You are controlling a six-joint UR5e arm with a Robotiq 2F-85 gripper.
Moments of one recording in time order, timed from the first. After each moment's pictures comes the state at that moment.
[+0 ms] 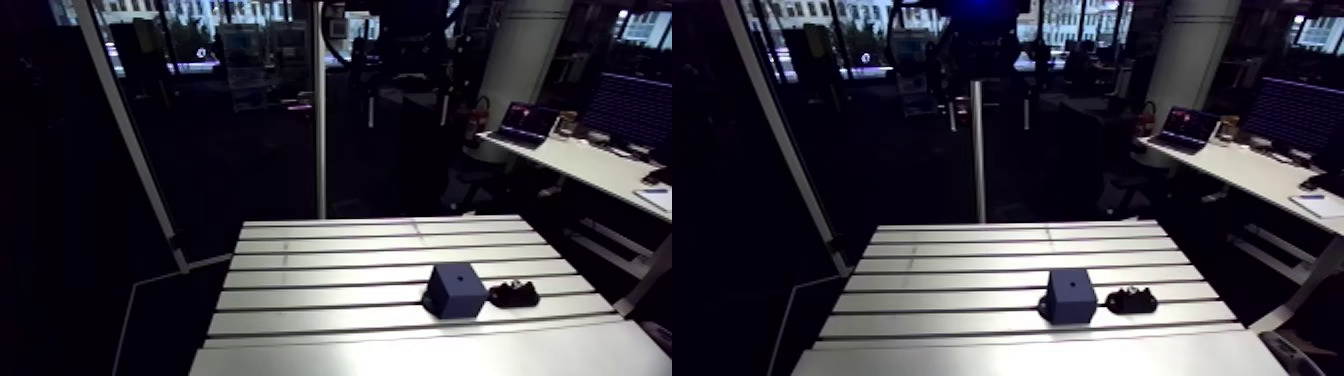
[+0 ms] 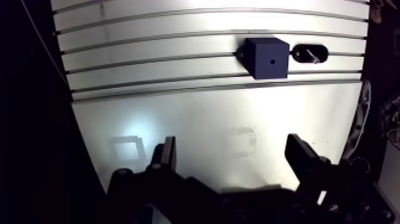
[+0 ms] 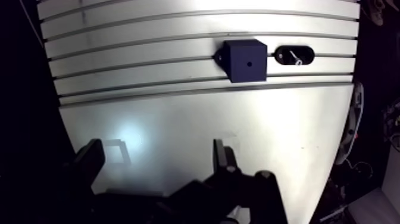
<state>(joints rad) -0.08 -1.49 1.43 -1.38 -1.62 -1.59</state>
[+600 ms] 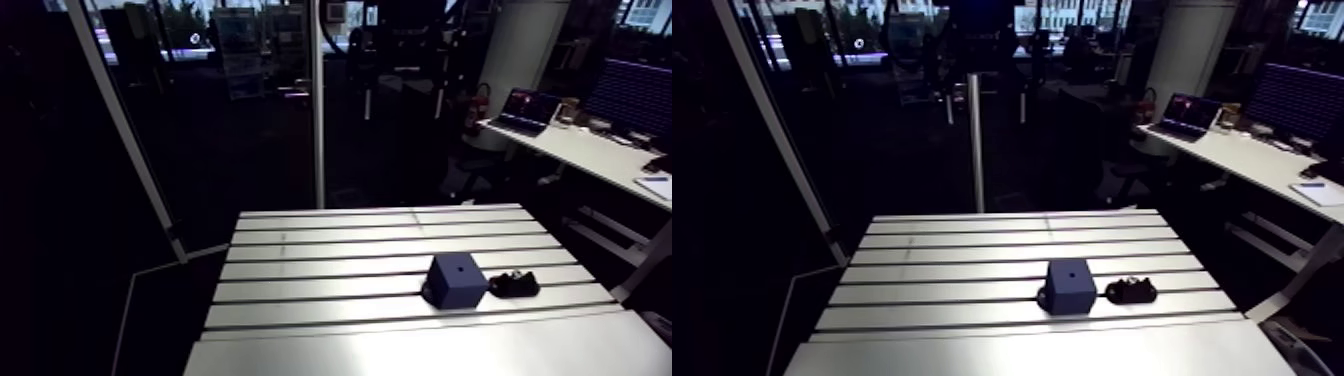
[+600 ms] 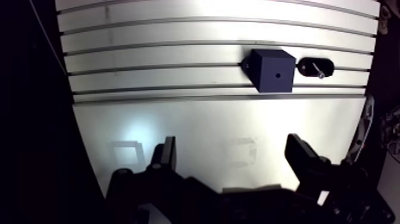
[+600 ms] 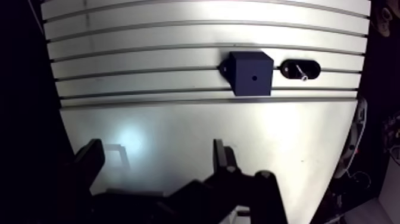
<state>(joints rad) -0.09 -1.45 1.42 -1.41 -1.60 -1.64</state>
